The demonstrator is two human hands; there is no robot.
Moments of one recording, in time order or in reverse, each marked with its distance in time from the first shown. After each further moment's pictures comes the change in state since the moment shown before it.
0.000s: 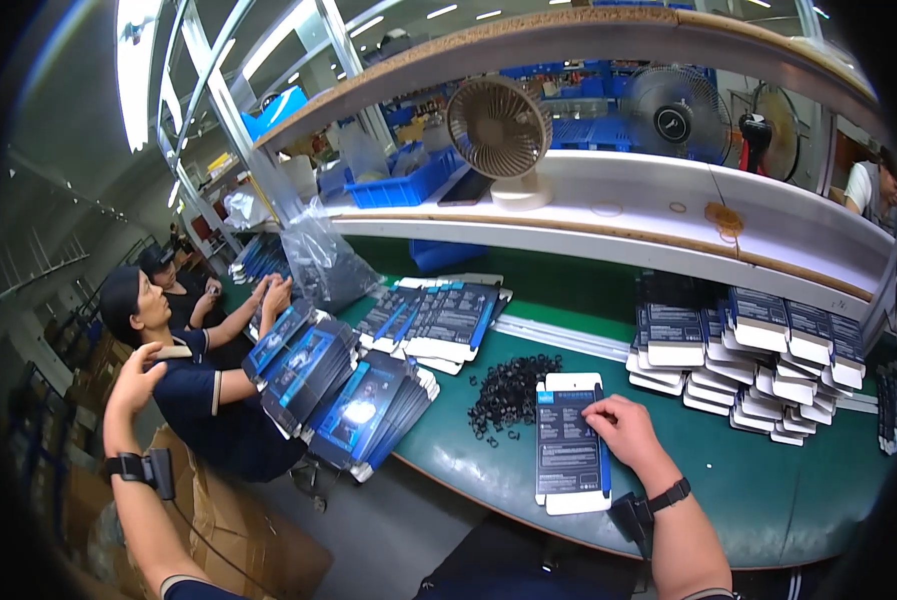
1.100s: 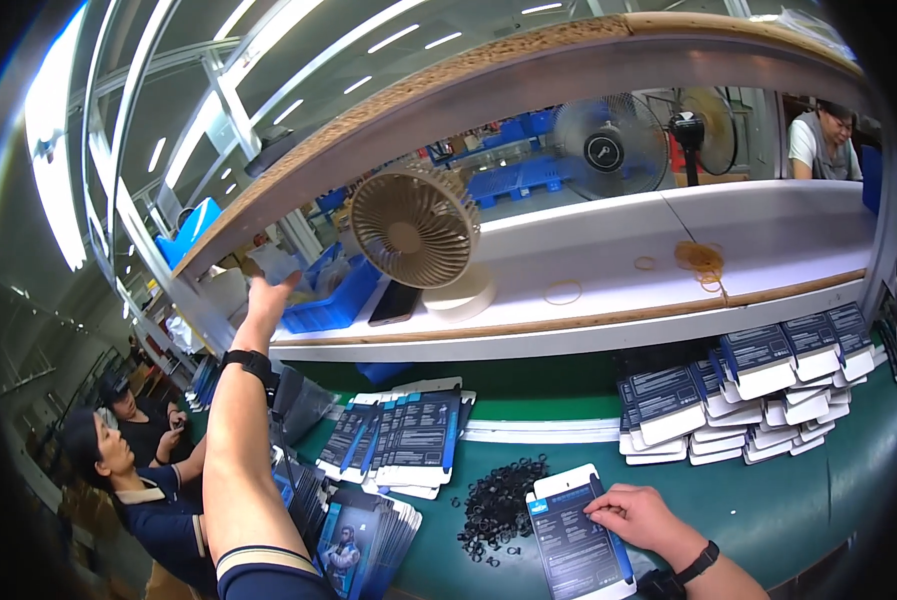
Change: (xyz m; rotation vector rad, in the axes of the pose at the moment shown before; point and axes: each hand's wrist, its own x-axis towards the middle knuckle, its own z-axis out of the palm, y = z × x) left_hand 0.336 0.298 0.281 -0.329 0.199 0.384; right_hand 0.000 -0.003 -0.006 0.036 -0.065 0.098
